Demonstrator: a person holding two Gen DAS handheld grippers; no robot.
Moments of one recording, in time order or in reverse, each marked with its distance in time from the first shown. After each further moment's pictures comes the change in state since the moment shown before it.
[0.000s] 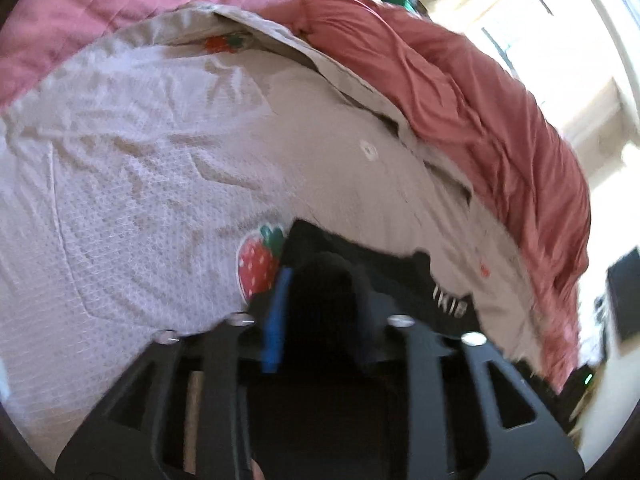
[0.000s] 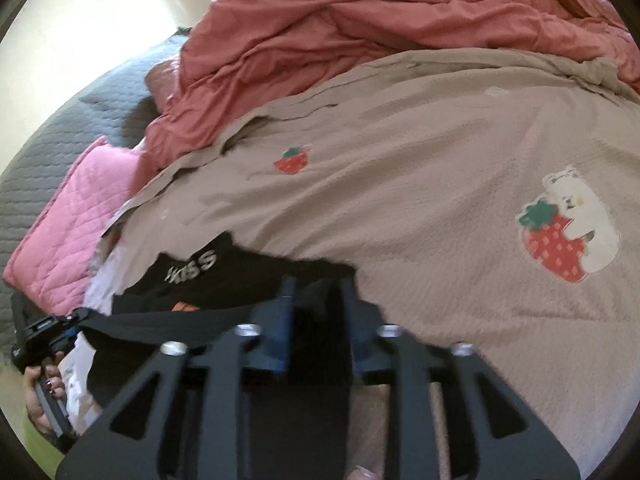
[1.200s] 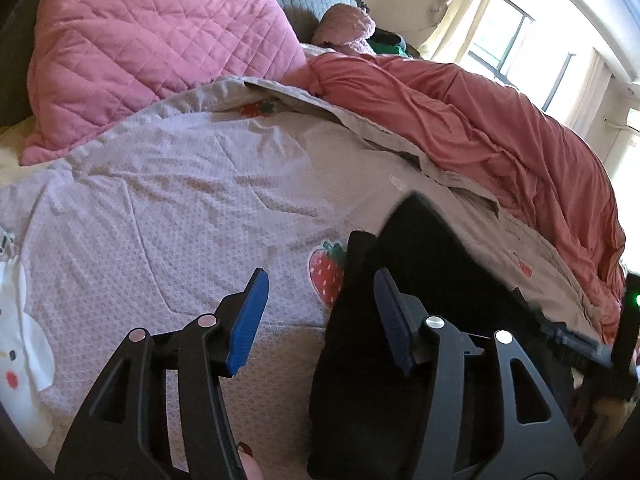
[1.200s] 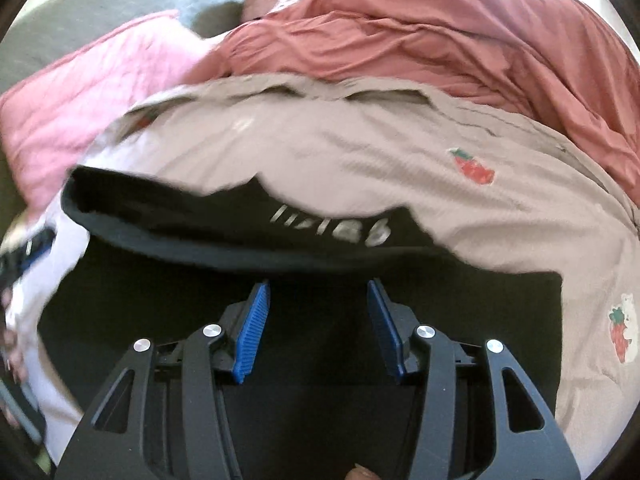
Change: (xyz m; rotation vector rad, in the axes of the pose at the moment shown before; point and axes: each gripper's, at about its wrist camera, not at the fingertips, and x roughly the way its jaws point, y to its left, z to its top) left arm -0.035 0.012 -0.049 0.194 -0.260 0.149; right arm 0.077 0.186 -0.046 -0.454 0.070 -0.087
